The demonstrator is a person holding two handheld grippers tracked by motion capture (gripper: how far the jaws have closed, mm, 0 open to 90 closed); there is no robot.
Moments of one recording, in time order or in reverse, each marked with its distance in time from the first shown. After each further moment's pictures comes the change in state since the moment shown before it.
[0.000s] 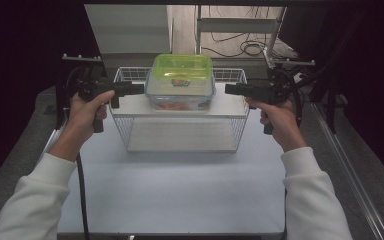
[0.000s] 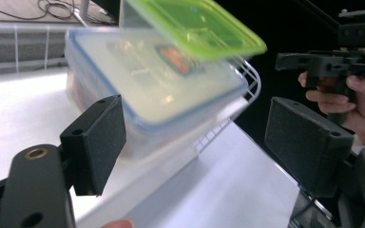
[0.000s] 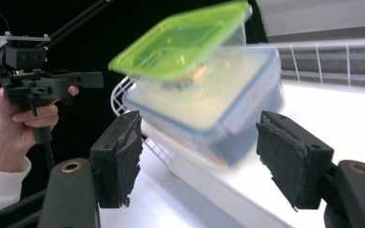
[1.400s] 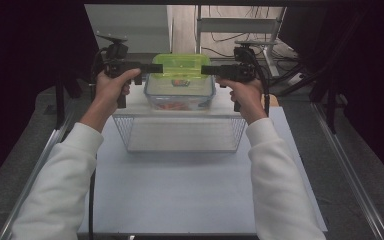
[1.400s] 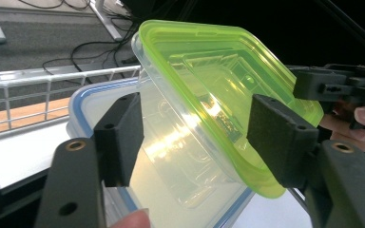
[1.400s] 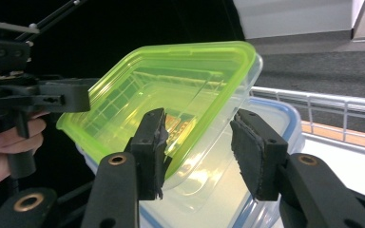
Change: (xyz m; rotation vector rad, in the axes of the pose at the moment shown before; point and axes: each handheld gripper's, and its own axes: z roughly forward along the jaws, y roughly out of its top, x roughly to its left) left arm 0.020 0.057 0.068 0.025 0.063 -0.073; right arm 0.006 0.040 0.081 0.010 -0.101 0.008
